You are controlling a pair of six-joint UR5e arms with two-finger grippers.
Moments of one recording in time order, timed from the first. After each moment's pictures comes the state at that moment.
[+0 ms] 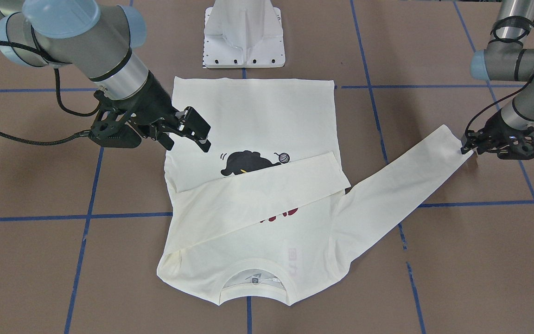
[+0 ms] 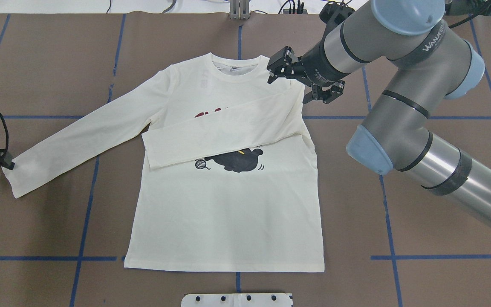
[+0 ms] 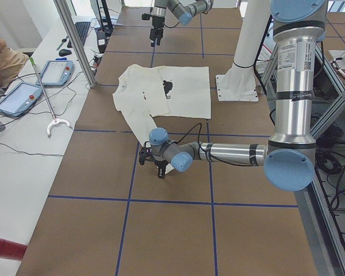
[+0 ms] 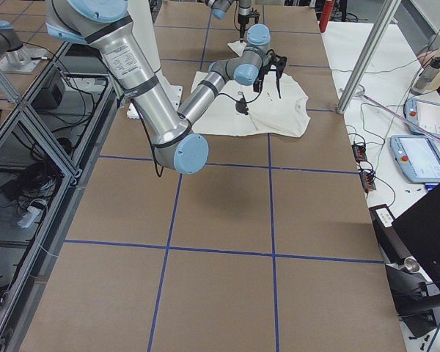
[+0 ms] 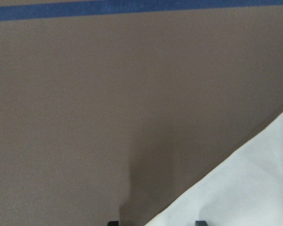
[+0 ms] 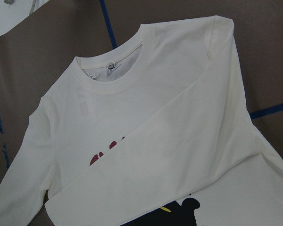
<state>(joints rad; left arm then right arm) -1.00 -1.53 -1.52 -2.16 -2.21 -0.68 0.81 -0.96 1.76 -1.28 2.13 1.53</state>
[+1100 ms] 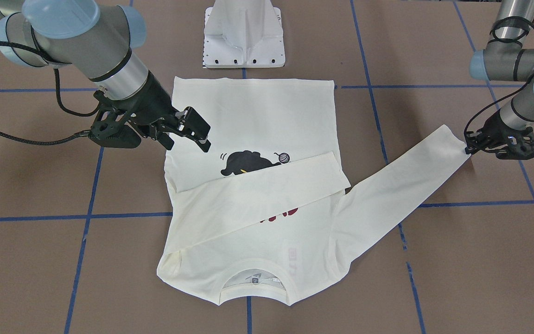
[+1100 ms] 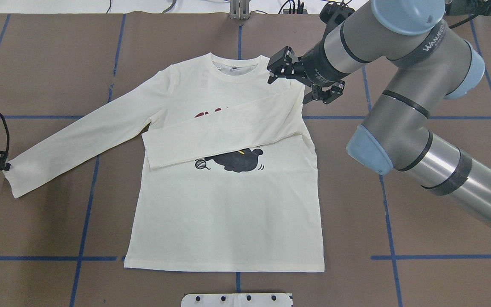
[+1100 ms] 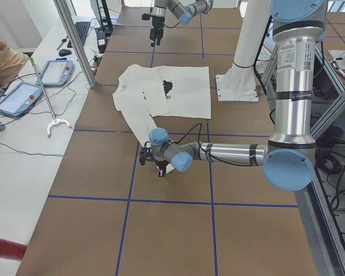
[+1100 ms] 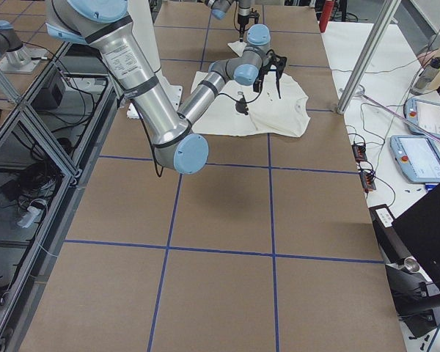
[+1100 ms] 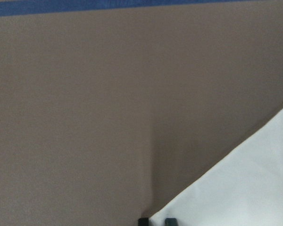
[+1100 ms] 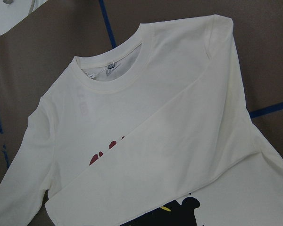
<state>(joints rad) -0.99 -1.53 -1.52 -2.15 -2.21 -0.68 0.81 -0.96 1.76 -1.28 2.14 1.53</state>
